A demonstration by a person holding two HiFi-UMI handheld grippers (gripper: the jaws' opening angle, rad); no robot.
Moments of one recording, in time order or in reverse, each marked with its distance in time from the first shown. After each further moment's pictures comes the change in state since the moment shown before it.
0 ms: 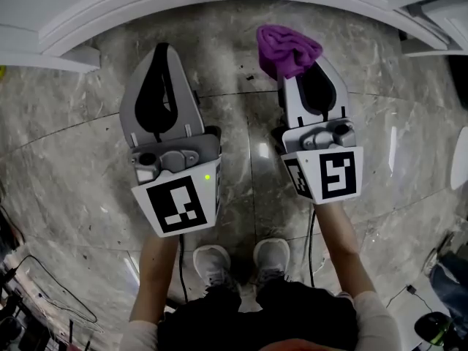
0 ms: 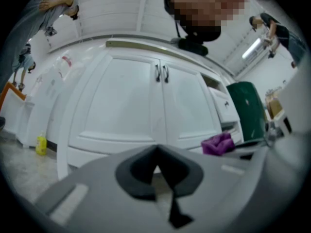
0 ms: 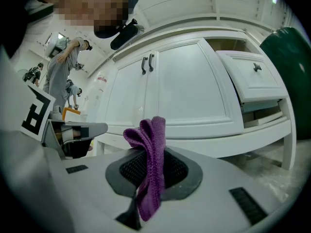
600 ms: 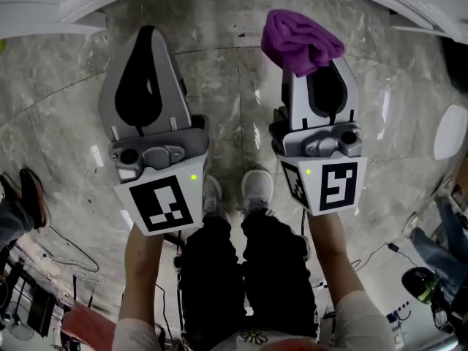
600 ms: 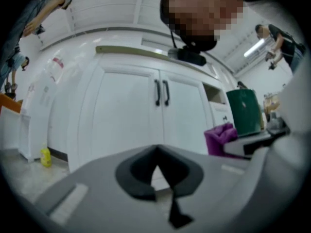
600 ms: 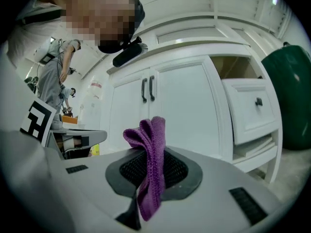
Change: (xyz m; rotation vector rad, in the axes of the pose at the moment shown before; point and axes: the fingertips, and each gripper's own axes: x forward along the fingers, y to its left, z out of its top) left arm -0.013 0.008 0.108 0.024 0.103 -0.044; right arm -0.029 0.017 0.123 0.057 0.043 -0.044
